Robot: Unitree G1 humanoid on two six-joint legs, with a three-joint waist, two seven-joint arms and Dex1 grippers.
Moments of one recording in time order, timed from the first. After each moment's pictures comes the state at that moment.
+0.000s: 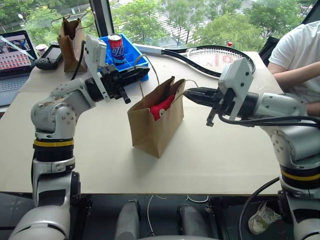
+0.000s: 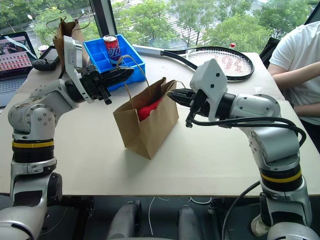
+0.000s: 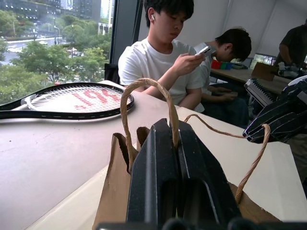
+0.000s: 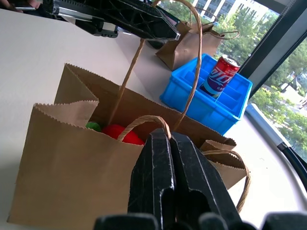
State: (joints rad) left arm -0.85 0.54 0.13 0.01 -0.71 0.74 -0.83; right arm -0.66 -0.71 0.00 -0.47 0.45 0.69 0.79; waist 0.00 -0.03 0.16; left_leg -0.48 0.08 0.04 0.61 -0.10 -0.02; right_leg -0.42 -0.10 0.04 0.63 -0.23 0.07
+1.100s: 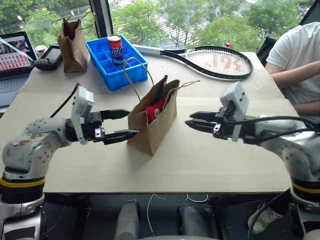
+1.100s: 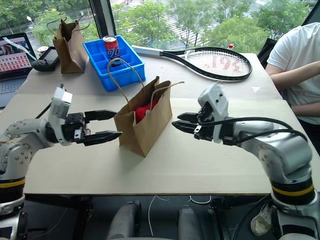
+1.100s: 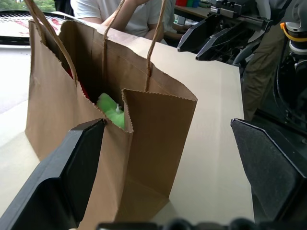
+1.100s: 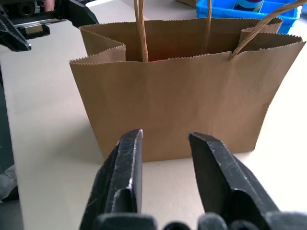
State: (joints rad) left arm -0.38 0.75 0.17 -0.30 -0.73 0.74 -1.06; right arm -0.51 -0.72 0.04 -0.49 0.68 0.91 0.60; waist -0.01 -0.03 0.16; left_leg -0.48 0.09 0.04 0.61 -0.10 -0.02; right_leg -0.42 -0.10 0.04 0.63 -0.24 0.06
